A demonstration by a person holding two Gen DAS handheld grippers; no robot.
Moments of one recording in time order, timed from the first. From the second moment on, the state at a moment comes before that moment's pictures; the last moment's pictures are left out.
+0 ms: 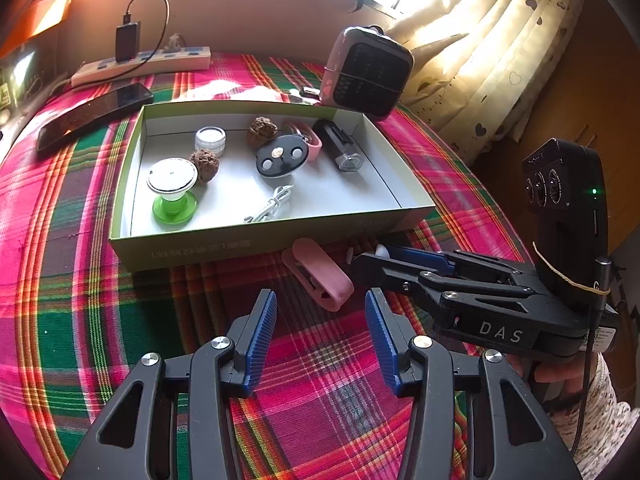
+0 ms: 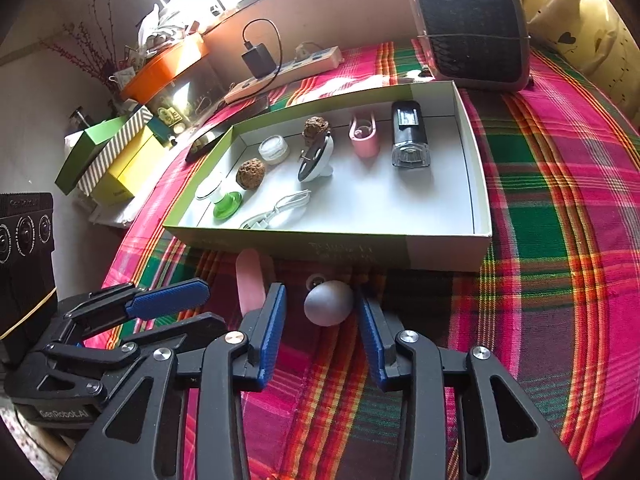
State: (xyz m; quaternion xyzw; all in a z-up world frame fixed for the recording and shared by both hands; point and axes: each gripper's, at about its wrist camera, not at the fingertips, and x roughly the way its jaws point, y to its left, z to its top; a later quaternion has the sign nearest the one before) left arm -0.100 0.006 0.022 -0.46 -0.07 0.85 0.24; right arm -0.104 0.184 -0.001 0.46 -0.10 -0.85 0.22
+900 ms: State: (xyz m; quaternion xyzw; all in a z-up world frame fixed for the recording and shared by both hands) left arm -0.113 0.029 0.011 -0.48 -0.05 0.86 0.18; right arm -0.082 0.196 0.010 0.42 -0.06 -0.88 0.19
